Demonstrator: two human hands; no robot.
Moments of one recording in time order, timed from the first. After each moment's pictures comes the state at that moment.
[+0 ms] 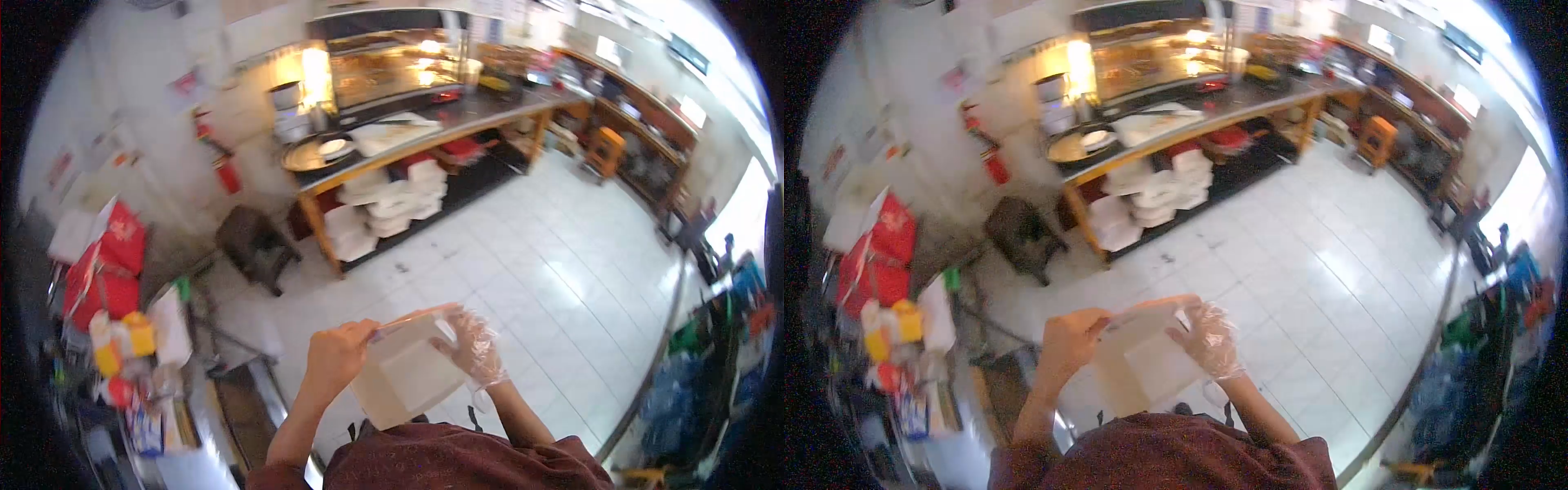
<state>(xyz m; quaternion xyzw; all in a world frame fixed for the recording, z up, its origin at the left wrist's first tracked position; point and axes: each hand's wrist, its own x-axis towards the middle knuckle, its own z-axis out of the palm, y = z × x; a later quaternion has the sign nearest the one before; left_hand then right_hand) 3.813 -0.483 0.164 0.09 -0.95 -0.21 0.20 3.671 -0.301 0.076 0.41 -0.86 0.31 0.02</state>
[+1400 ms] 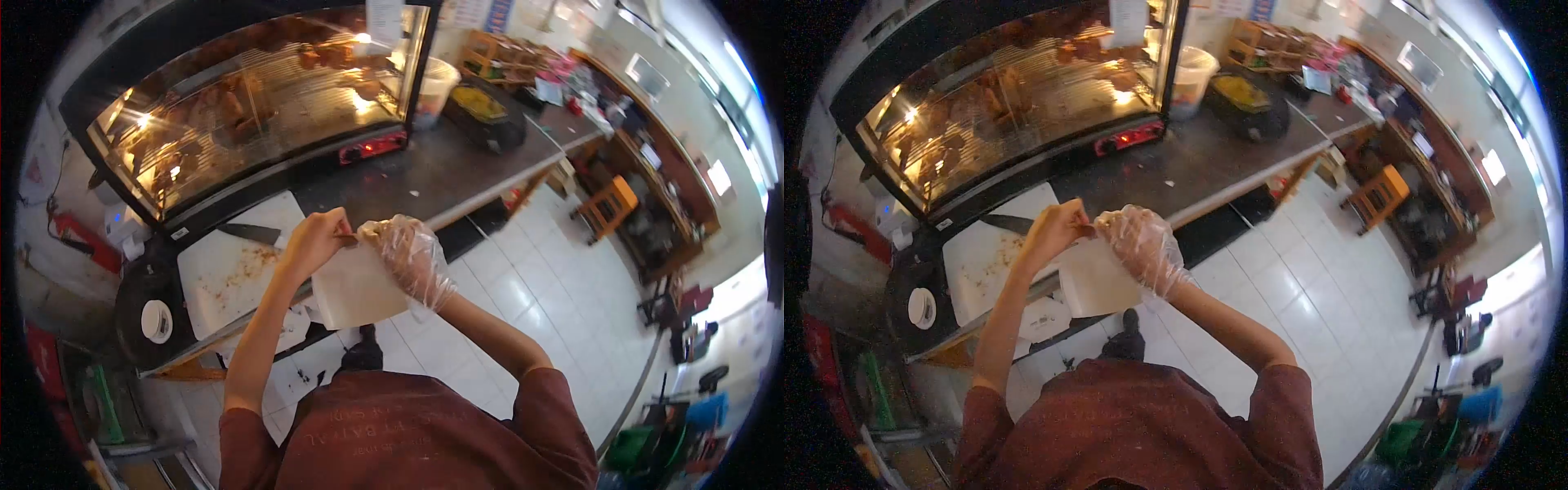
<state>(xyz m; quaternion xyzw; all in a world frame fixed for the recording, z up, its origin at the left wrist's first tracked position) 2.801 -0.773 0.125 0.13 -0.92 -0.32 0.17 2.710 -0.604 0.123 0.62 -0.72 0.13 0.29</state>
